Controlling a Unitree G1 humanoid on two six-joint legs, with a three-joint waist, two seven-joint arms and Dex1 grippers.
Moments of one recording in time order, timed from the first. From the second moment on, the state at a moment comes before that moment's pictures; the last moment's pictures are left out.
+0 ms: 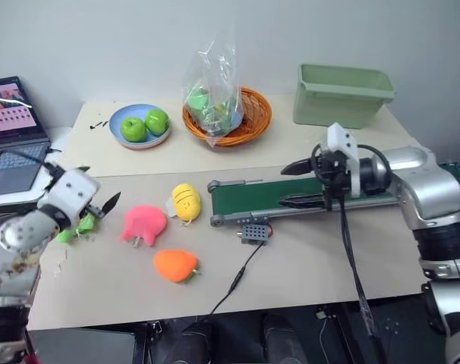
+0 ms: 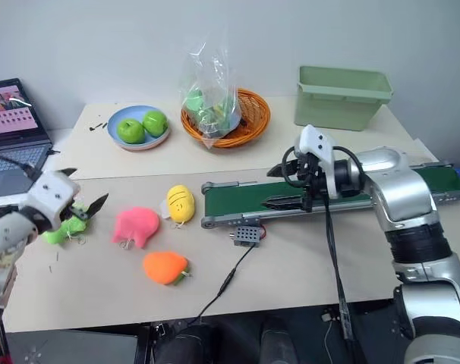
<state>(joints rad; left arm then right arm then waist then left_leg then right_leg) -0.05 0.86 0.25 0.04 -0.03 0.04 -0.47 -0.78 -0.77 0.16 0.06 0.38 0.55 1.30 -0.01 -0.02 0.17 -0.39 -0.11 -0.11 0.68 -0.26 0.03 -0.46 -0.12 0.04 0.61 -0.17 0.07</state>
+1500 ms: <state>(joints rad) -0.23 0.53 0.96 0.63 -1.19 0.70 -0.22 -0.90 -0.74 0.18 0.13 0.34 0.51 1.45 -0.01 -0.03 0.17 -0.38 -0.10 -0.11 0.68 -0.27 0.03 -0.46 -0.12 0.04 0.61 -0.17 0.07</state>
